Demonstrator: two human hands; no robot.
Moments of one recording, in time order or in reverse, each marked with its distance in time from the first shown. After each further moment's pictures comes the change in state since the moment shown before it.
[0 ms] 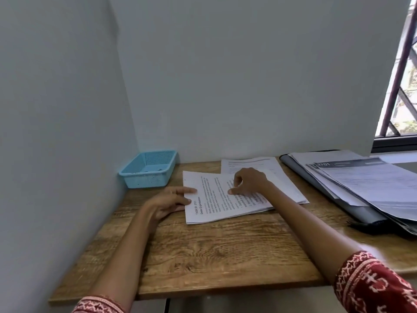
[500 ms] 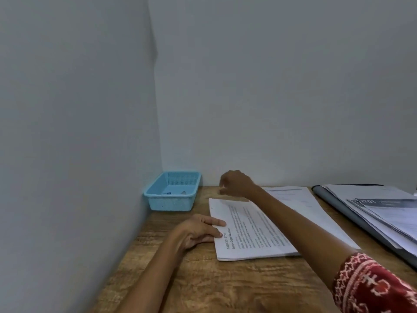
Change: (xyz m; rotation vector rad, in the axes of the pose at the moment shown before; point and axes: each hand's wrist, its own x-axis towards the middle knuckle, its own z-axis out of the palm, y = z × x) left_hand 0.005 0.005 -0.007 0.016 -0.031 -0.070; right_hand 0.076 -0.105 -0.018 -0.002 0.099 -0.217
